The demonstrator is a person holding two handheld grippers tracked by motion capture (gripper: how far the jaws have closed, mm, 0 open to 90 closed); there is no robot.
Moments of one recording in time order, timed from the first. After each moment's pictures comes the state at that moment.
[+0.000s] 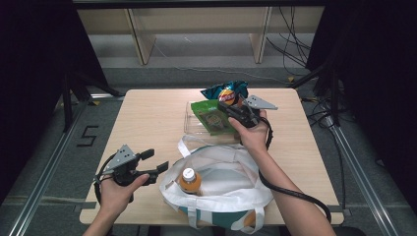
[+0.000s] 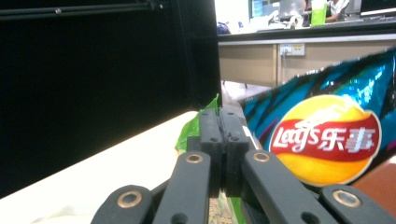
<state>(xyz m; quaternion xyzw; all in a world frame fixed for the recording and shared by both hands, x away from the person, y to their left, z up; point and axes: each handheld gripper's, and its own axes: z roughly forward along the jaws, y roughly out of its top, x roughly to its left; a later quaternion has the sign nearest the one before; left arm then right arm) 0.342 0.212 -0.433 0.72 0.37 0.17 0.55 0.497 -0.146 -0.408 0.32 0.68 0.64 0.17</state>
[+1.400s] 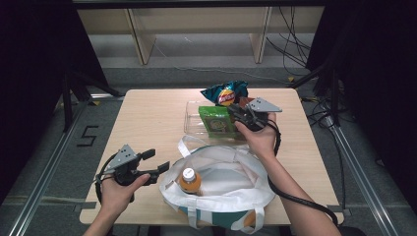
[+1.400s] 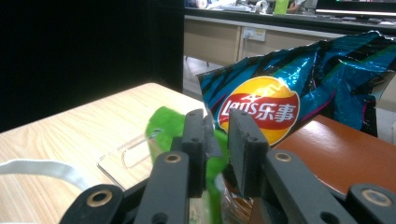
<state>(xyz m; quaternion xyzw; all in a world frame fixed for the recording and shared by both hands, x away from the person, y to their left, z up) 0.344 0.210 -0.434 0.73 0.37 0.17 0.56 0.481 -0.163 -0.398 0.32 0.72 0.56 0.26</state>
